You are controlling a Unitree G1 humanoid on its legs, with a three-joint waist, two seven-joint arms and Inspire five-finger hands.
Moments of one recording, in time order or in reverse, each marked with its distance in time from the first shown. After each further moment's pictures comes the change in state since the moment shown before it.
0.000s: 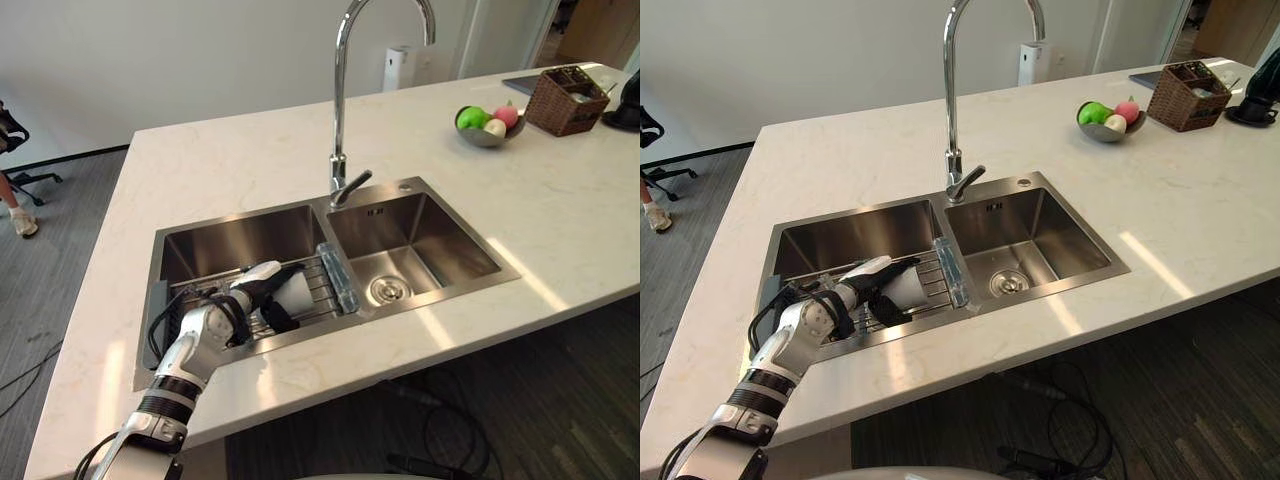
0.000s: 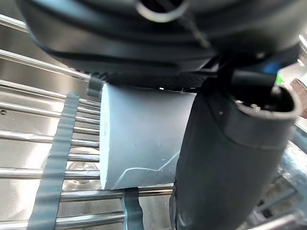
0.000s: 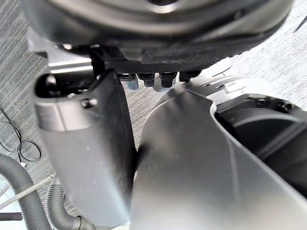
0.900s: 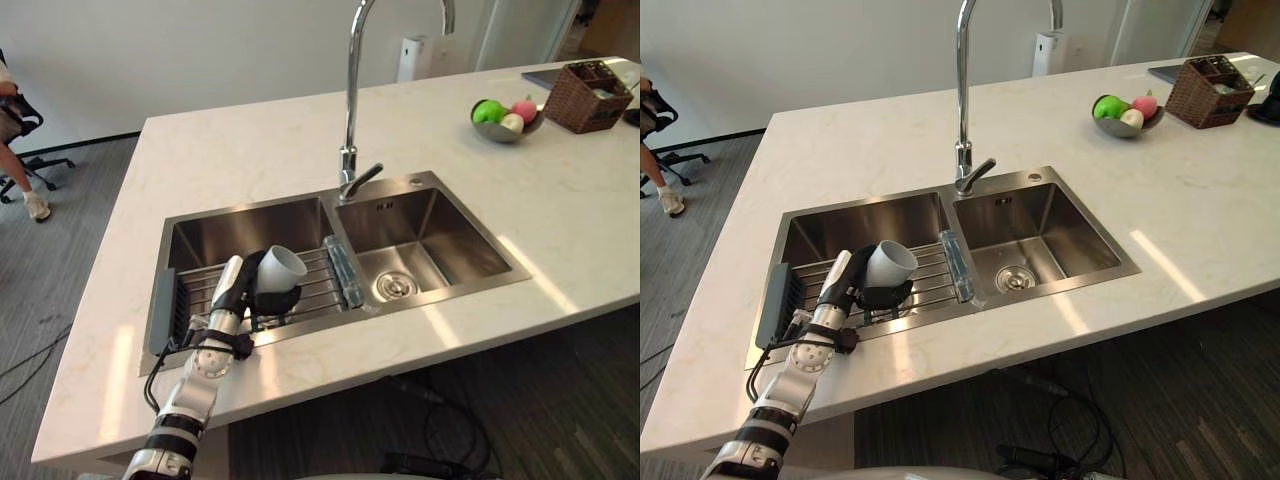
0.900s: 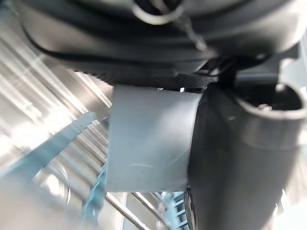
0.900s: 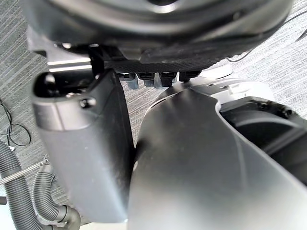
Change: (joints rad) left arm 0.221 -0.101 0.107 0.010 -0.515 -0.310 0.513; right arm -0.005 -0.024 0.076 0.000 0.052 -0.018 0.018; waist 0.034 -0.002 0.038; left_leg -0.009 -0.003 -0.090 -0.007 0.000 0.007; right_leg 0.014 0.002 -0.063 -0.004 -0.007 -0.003
